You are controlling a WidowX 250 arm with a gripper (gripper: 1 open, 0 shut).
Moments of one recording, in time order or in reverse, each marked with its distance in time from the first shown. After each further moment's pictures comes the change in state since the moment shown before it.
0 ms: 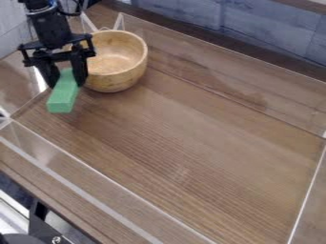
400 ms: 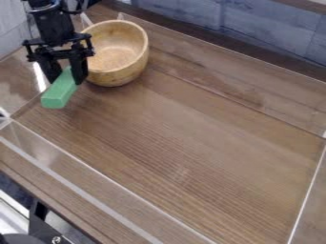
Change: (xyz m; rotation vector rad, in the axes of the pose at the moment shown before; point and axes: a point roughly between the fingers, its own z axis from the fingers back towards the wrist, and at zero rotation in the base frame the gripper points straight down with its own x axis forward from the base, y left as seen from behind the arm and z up) arm 0.014 0.002 -0.004 -0.003 0.033 -0.168
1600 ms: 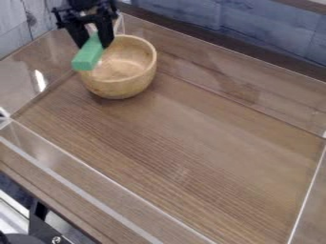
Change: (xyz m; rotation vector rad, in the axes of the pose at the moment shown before) arm 0.054 -0.027 0.020 -0.086 -0.023 -0.040
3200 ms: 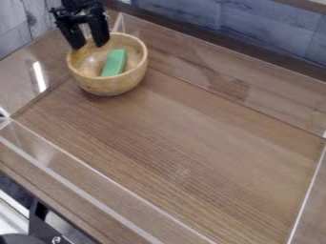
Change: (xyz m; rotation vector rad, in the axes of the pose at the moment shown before) arm 0.013 0.010 -0.002 -0.054 0.057 -0.210
